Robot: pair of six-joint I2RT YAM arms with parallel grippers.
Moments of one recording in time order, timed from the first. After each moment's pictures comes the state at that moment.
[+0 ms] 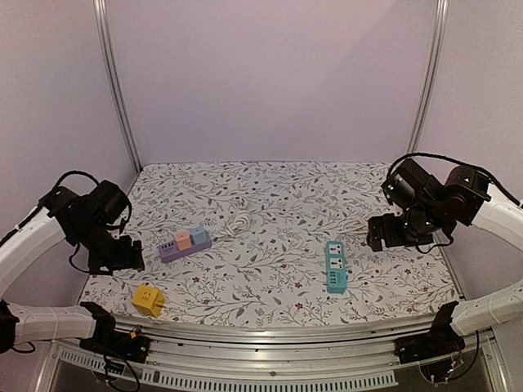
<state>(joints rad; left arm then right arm) -0.43 0.98 0.93 -1.33 -0.08 -0.66 0.83 1.15 1.18 -1.20 0.32 0.71</state>
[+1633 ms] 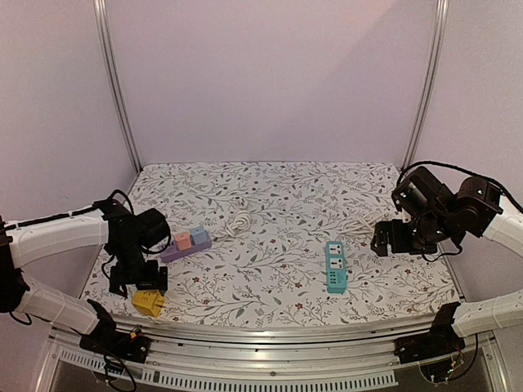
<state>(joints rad) -0.64 1.26 0.80 -1.23 -0.06 -0.87 0.83 1.04 1.09 -1.18 0.28 0.77</state>
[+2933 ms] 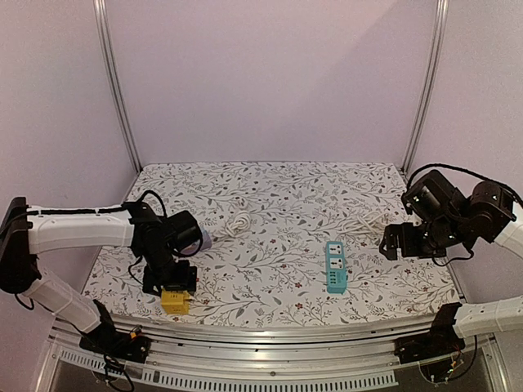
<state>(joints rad) -0.84 1.43 0.88 -1.04 -0.01 -0.97 0.83 0.97 1.08 -1.23 0.28 0.78</state>
